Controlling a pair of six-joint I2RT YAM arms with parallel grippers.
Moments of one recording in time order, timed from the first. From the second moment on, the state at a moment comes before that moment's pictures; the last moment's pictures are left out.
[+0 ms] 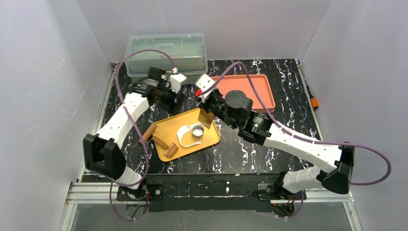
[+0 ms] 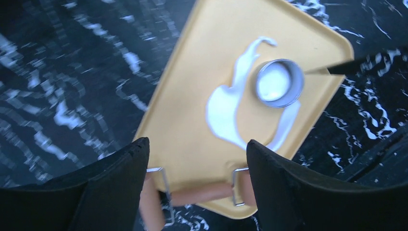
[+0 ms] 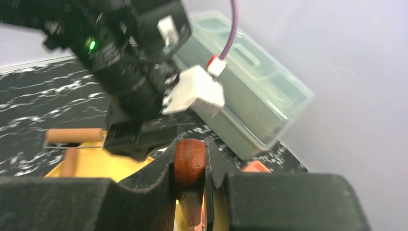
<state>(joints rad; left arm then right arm) -0.40 1.55 1.38 -0.84 0.26 0.31 1.11 1.27 1.23 0.07 0.32 -0.35</state>
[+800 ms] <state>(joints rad) -0.03 1.40 1.14 -0.98 0.26 0.31 1.17 1.69 1.45 -0.03 -0.01 -0.40</state>
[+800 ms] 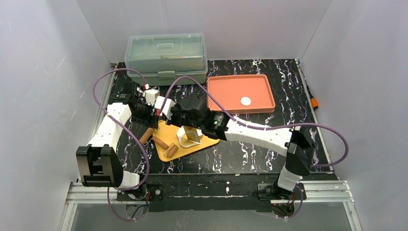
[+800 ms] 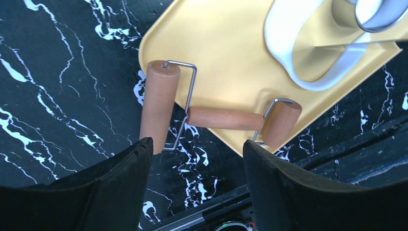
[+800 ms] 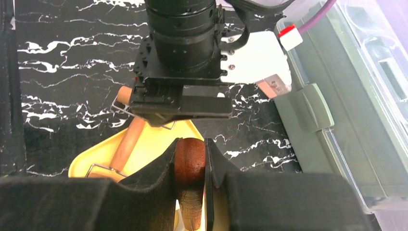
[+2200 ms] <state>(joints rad) -0.08 1.45 0.91 -0.90 0.22 0.36 1.17 2.04 1.63 0.50 0.25 -0.41</state>
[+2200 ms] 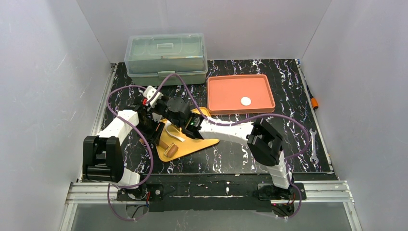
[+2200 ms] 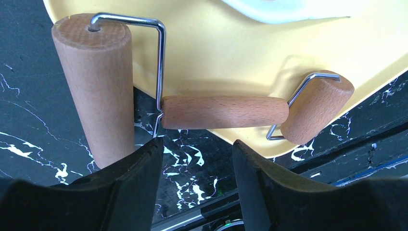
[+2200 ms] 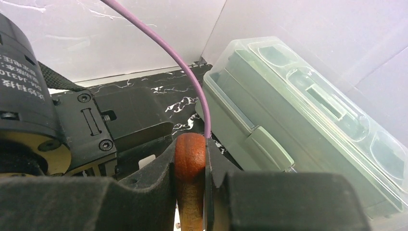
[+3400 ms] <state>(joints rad) -0.08 1.43 0.91 -0.91 0.23 0.36 1.11 1.94 1.54 0.40 0.28 -0.47</state>
